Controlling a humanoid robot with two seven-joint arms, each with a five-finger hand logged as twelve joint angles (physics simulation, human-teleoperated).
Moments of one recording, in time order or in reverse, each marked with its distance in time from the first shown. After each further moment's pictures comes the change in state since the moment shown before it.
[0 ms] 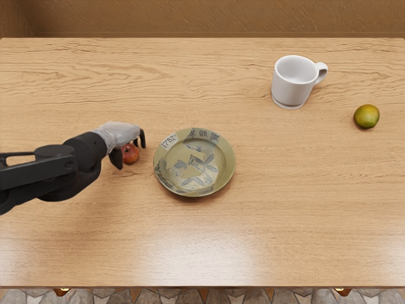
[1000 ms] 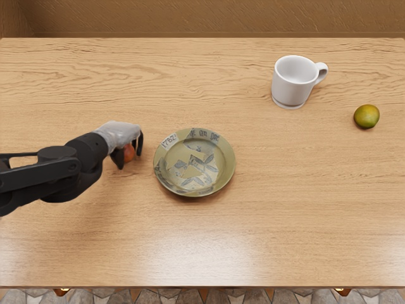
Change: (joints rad) left arm -0.010 -0.012 0.024 0.012 0.017 0.018 0.000; right arm 0.000 0.000 0.000 0.000 0.000 0.000 0.000
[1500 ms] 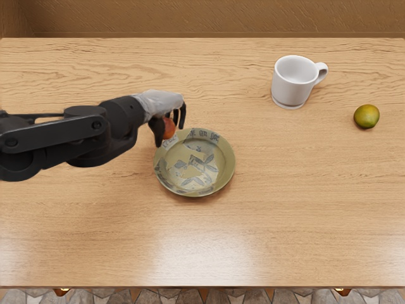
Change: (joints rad) left arm -0.196 -0.118 -0.061 -0.013 -0.152 -0.079 0.000; right arm 0.000 0.000 0.000 0.000 0.000 0.000 0.000
